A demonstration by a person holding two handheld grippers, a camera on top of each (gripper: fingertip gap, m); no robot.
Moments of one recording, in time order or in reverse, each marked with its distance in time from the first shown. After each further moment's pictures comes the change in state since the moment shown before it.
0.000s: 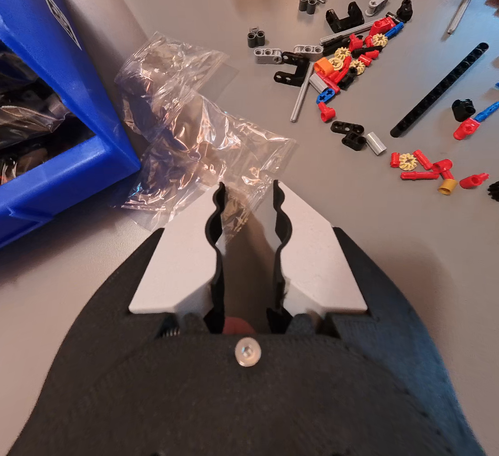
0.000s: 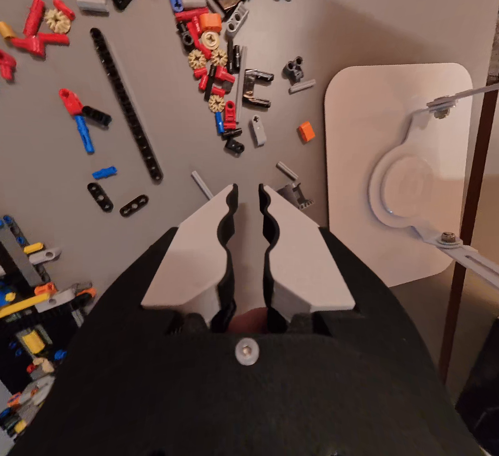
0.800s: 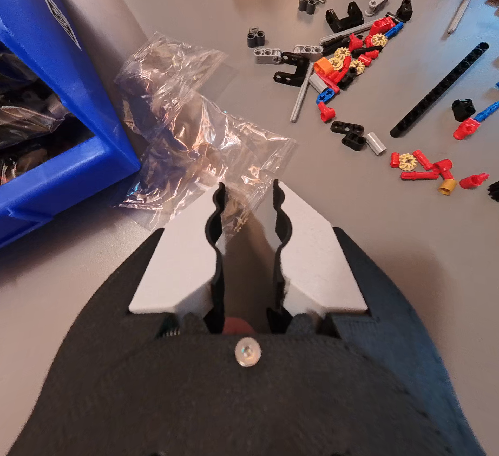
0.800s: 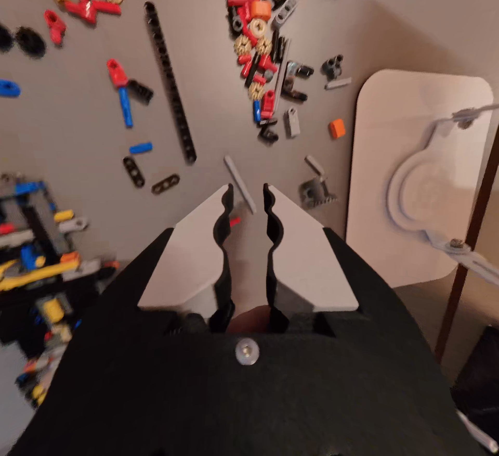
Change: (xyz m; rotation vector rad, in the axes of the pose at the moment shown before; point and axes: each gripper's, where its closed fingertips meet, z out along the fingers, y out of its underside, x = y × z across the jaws) left arm 0.000 0.000 0.000 0.000 0.000 0.001; right arm -0.025 0.007 -0.008 -0.009 -0.021 -0.095
